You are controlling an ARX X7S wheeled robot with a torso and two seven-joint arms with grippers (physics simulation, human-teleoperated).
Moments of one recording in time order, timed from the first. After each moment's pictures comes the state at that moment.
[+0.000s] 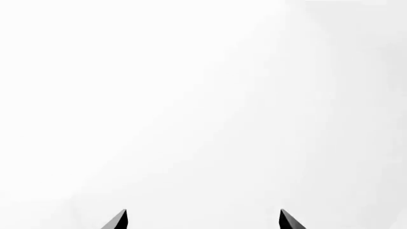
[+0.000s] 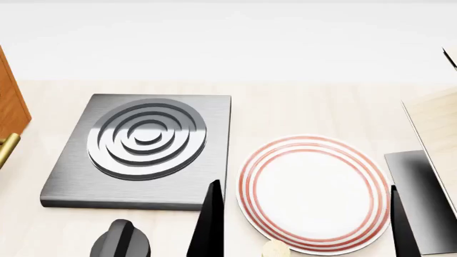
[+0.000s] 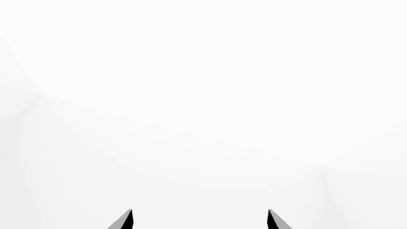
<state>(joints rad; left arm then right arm) -1.88 -1.31 1.88 0.75 -0.58 -0.17 -0.91 -0.11 0.02 -0.38 -1.05 -0.57 0.05 0.15</state>
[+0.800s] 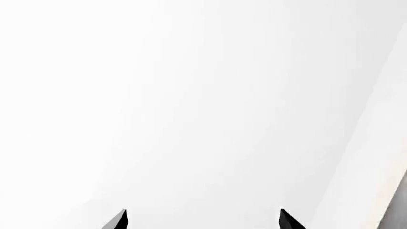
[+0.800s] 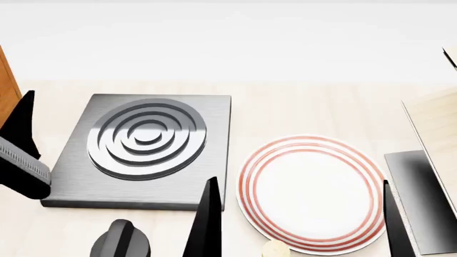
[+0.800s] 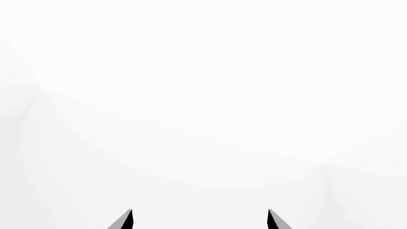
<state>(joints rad) -1.61 -0.96 2.00 0.01 -0.38 -0.14 -0.82 -0.10 0.02 -0.38 -1.05 -0.57 0.08 0.14</state>
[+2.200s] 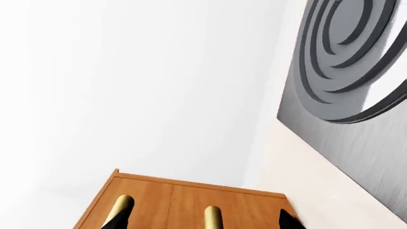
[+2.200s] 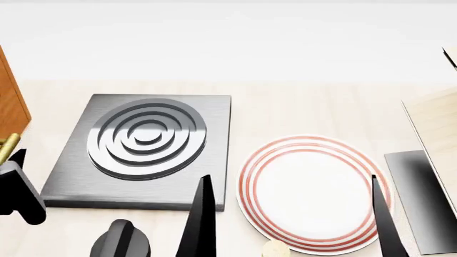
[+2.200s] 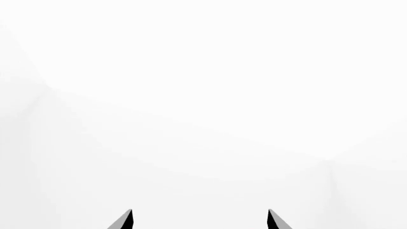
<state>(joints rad) -1.42 -0.81 2.06 -0.46 -0.43 -0.06 -0.58 -0.09 0.02 -0.40 -1.05 -0.58 0.11 0.13</state>
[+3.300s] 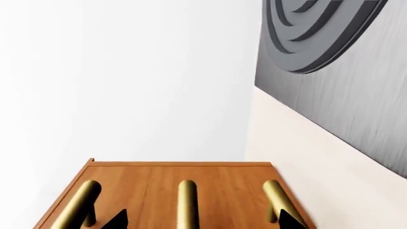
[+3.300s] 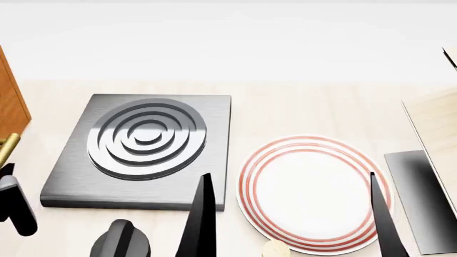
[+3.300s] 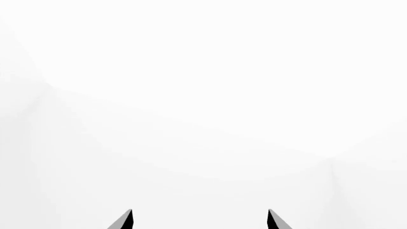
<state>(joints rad) -1.31 -0.72 2.06 -0.76 -0.39 0.03 -0.54 -0.08 0.02 -0.40 -1.05 -0.57 0.12 0.12</state>
